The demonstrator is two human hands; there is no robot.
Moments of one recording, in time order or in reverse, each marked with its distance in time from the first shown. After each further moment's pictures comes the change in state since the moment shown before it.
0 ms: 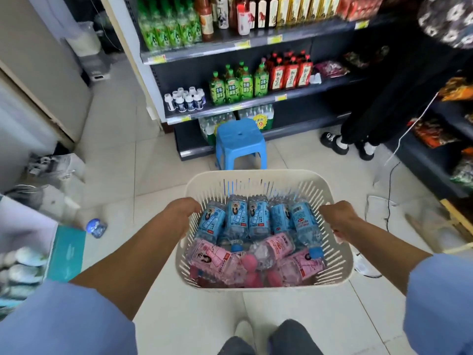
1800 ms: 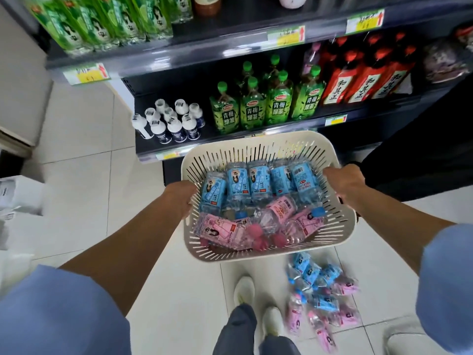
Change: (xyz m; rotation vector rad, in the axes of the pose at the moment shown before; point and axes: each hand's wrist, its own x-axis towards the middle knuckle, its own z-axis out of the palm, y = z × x) left_hand 0.498 0.470 0.122 -0.122 0.030 -0.096; right_hand 0.512 -0.498 0.125 -0.041 0.056 -0.035
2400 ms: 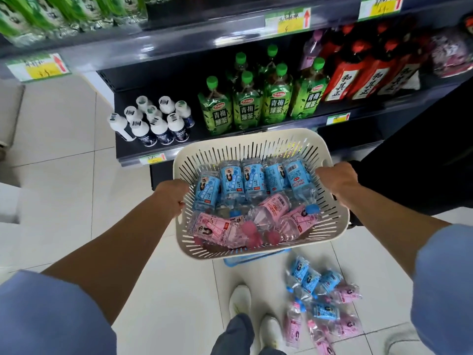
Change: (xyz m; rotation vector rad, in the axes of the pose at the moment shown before) left_hand 0.083 0.026 0.024 0.088 0.026 -0.081; right_hand 0.061 -0.021 0.035 -0.091 -0.020 -0.013
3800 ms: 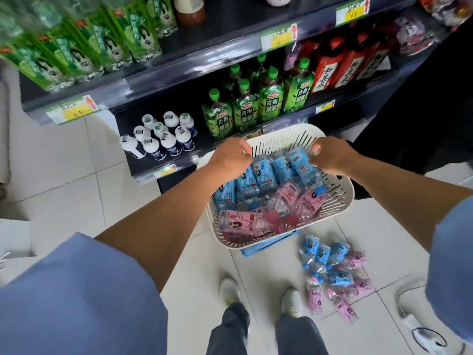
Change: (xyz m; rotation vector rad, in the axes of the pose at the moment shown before) left_hand -0.089 0.068 -0.001 0.769 -0.296 0.951; right_hand -0.083 -0.055 -0.022 -0.531 -0.058 -0.393
